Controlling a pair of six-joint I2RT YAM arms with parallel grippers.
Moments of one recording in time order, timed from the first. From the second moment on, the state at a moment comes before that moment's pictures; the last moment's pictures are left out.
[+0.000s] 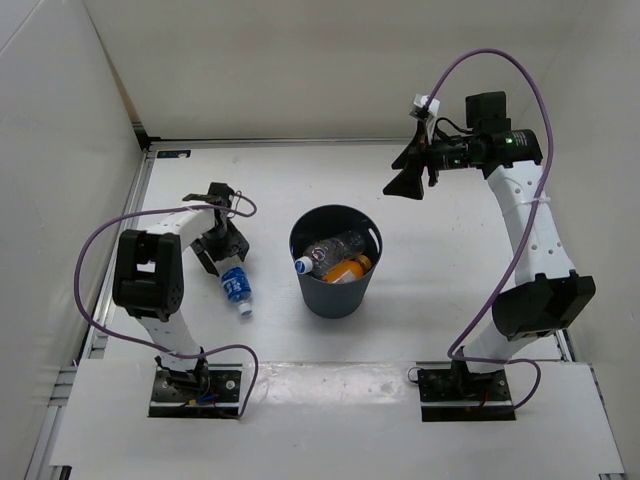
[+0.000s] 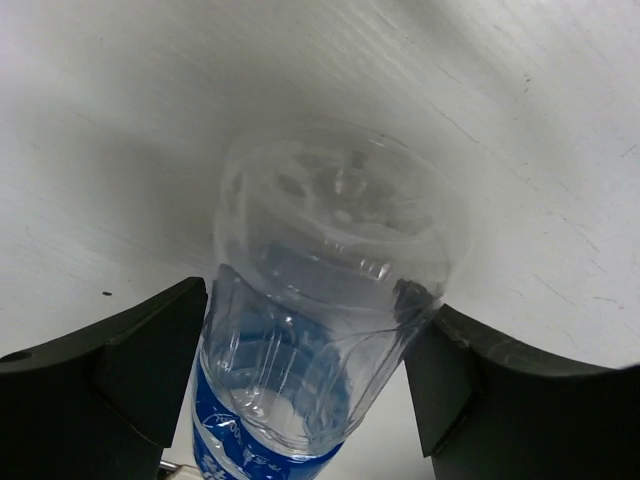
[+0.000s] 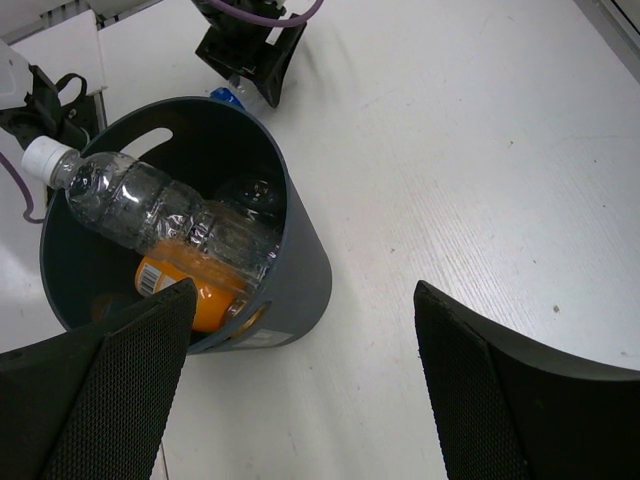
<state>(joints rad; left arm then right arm) -0.15 1.78 1.16 -0.84 -0.17 -0.76 0.16 1.61 1.86 -1.06 -1.06 -0.55</state>
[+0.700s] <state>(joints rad) -0.26 1.51 1.85 -0.69 -0.37 -0.58 0.15 1.65 1.88 -1.08 -1.05 -0.53</state>
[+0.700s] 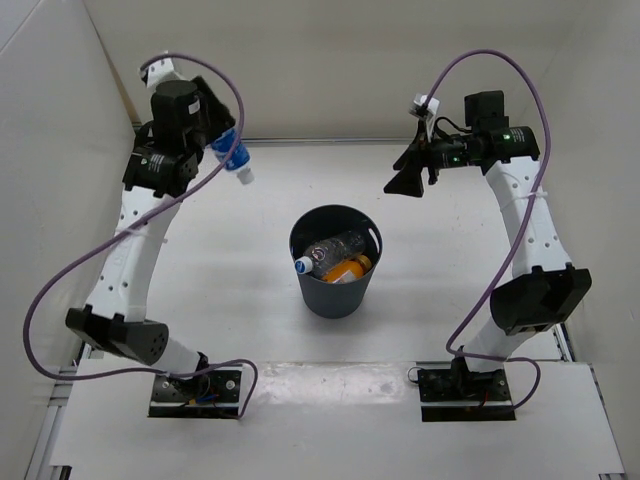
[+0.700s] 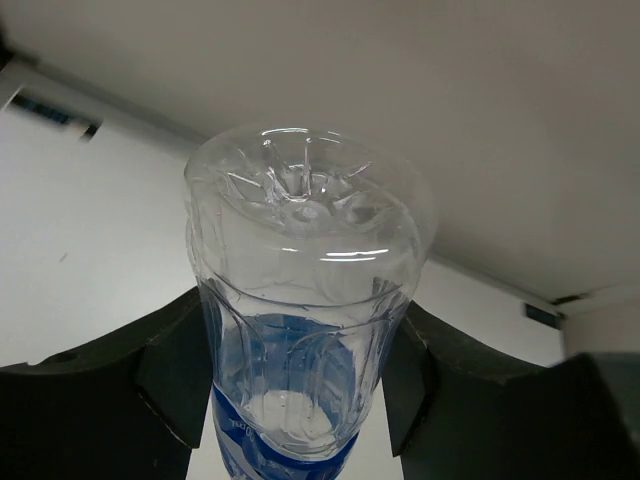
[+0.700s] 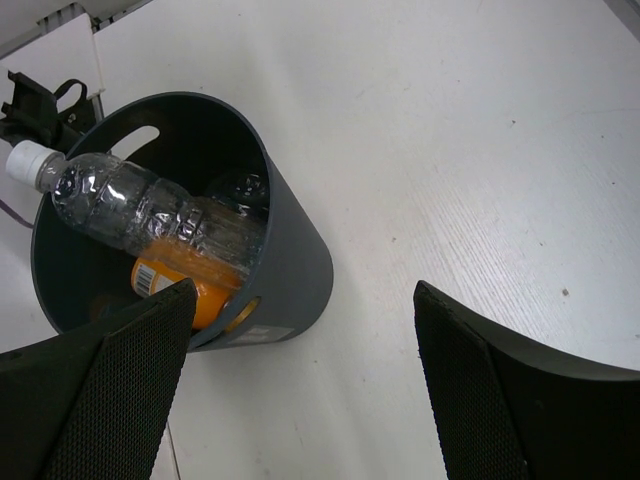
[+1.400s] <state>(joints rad) -0.88 1.46 1.53 -0.20 -0.31 -0.12 0.10 1.66 1.83 -1.09 -1.04 -0.57</state>
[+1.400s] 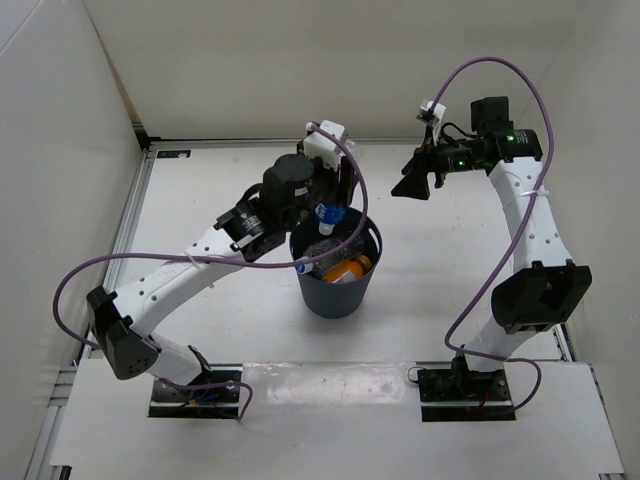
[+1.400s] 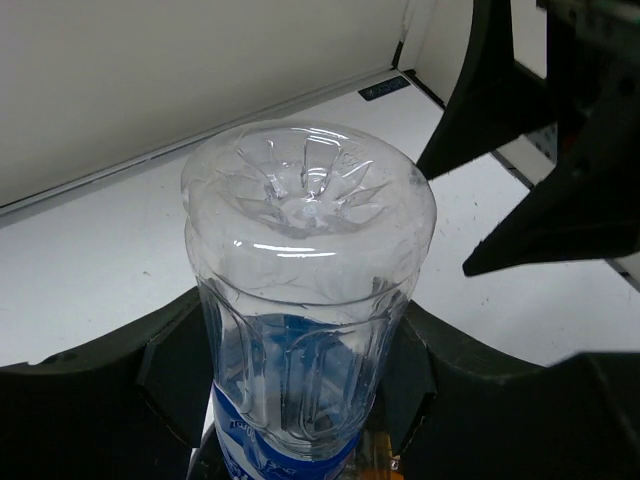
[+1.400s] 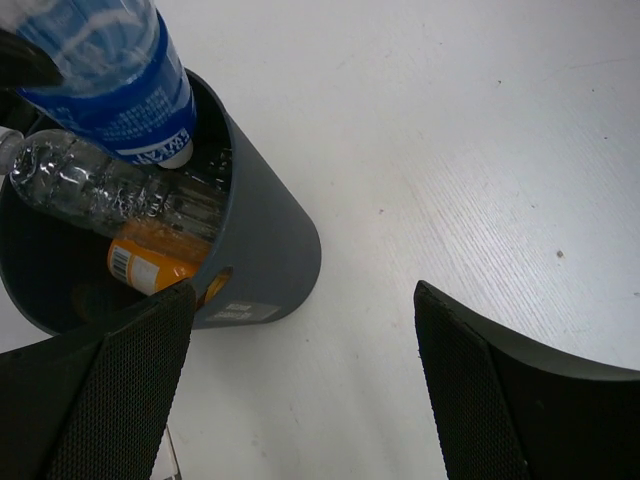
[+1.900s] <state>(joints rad) -0.88 1.37 1.29 -0.02 -0.29 0.00 0.11 1.66 1.82 -1.11 -1.03 -0.59</state>
